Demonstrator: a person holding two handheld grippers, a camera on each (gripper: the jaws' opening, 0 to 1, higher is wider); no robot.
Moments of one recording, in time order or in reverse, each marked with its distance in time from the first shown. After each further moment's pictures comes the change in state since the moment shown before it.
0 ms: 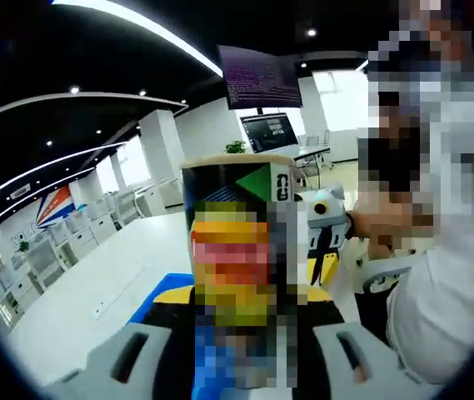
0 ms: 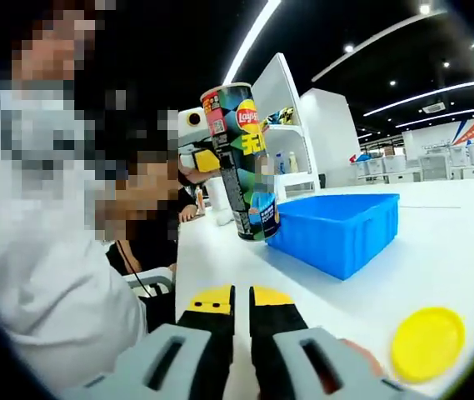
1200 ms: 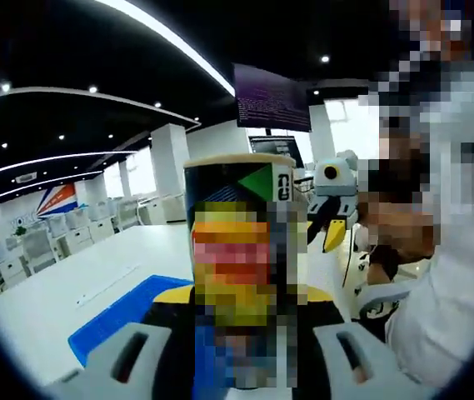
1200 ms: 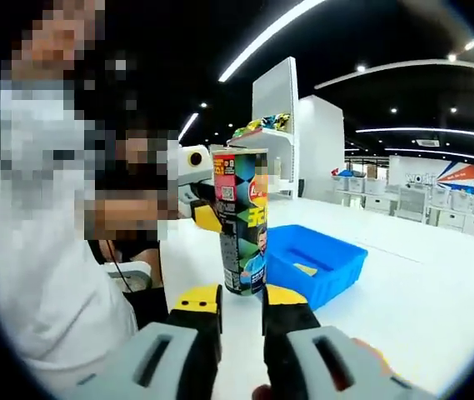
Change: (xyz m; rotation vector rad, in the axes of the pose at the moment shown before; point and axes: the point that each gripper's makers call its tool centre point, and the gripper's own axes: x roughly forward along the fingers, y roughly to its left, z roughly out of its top) left arm 0.017 -0.020 -0.015 -0.099 -0.133 0.020; right arm -0.027 0.009 0.070 -0.186 0.078 -0.148
